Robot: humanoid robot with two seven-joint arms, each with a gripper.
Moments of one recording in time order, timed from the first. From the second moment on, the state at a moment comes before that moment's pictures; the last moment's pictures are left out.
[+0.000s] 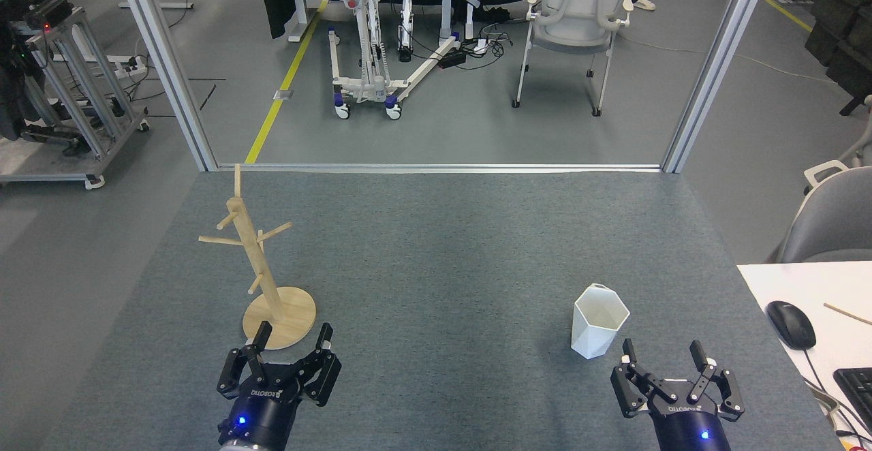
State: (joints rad) left arm 0.03 0.04 -0.07 -1.57 -1.31 -0.09 0.15; right arm 0.09 -0.10 -0.05 -1.55 1.41 0.01 -0.06
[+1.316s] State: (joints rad) left arm 0.03 0.01 -0.08 -1.56 -1.31 -0.09 0.15; right arm -0.10 -0.09 0.07 -1.29 1.40 0.01 -0.06
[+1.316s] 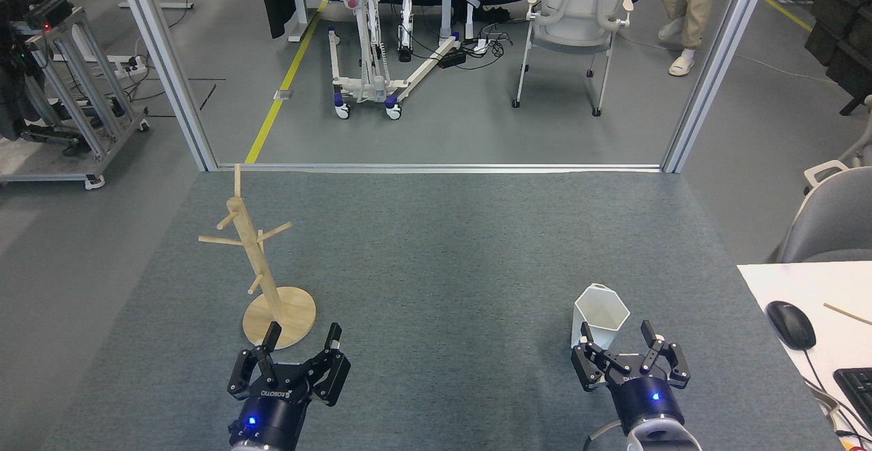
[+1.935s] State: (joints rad) left arm 0.03 0.01 -0.07 -1.55 -1.31 -0.09 0.15; right arm -0.23 -0.09 0.11 -1.13 1.39 0.02 -0.06
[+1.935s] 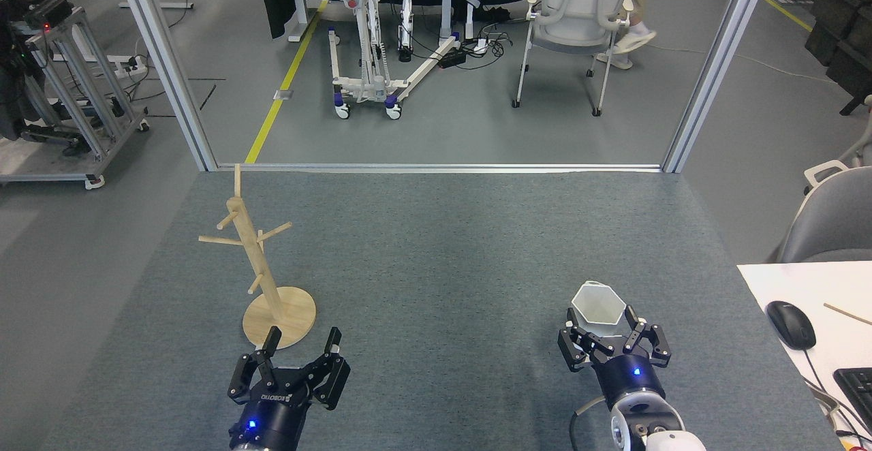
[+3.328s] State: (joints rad) left arm 0.04 0.00 -0.08 -1.54 -1.31 -0.09 0.15; right arm -0.39 -0.10 0.17 -0.90 1.29 0.03 -0.06
